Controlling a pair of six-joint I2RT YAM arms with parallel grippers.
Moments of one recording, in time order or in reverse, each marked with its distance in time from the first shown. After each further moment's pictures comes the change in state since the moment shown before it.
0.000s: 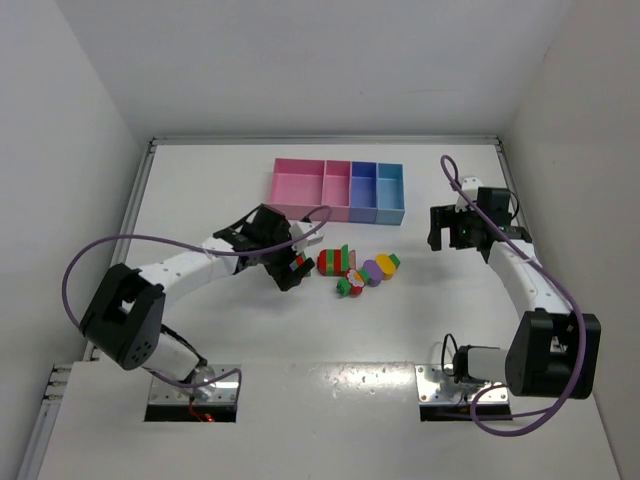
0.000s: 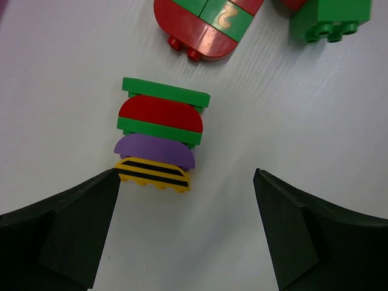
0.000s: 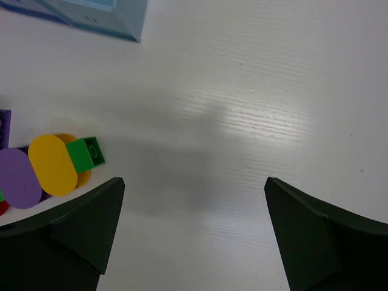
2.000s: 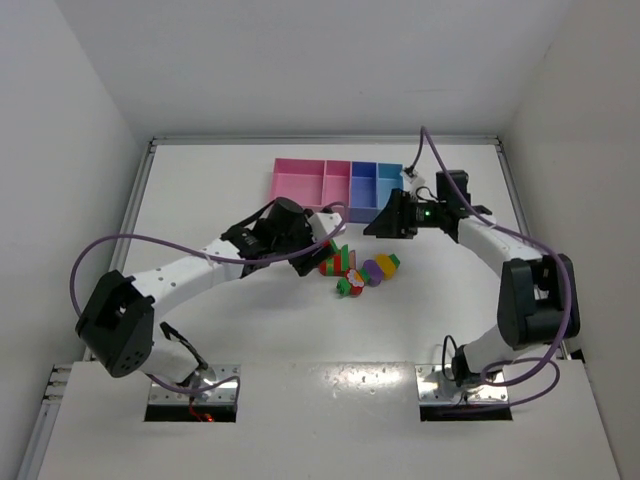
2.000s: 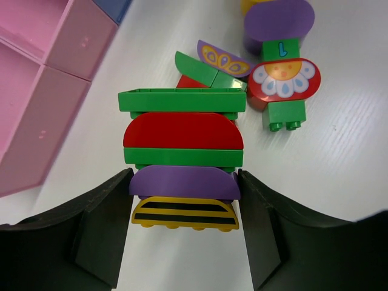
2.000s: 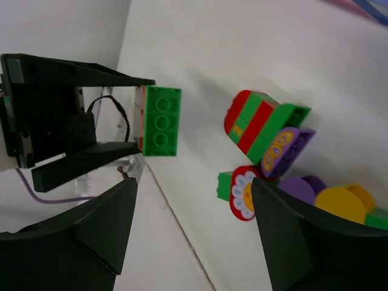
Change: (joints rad) left arm -0.146 -0.018 0.083 0.126 -0.091 -0.019; right arm 0.185 0.273 0.113 0.190 -0.767 0.475
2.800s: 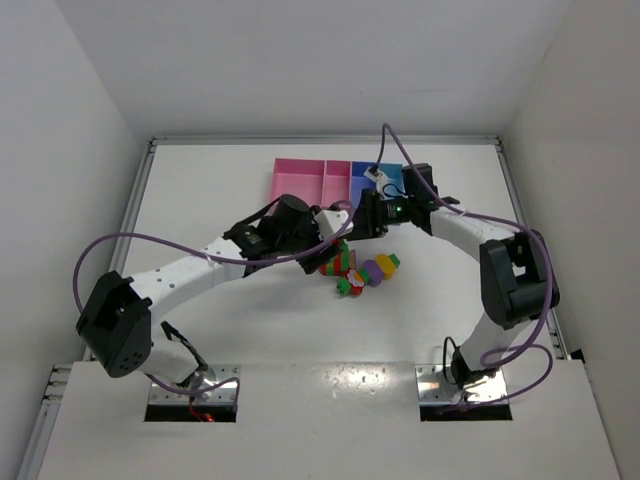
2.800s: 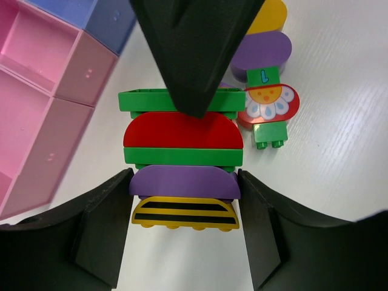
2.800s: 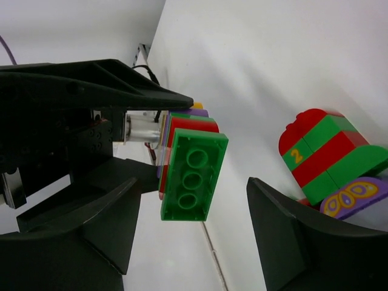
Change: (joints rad) left arm -0.046 0.000 0.058 -0.010 -0.003 -0.008; right arm 0.177 0.161 0.119 0.095 -0.122 0.075
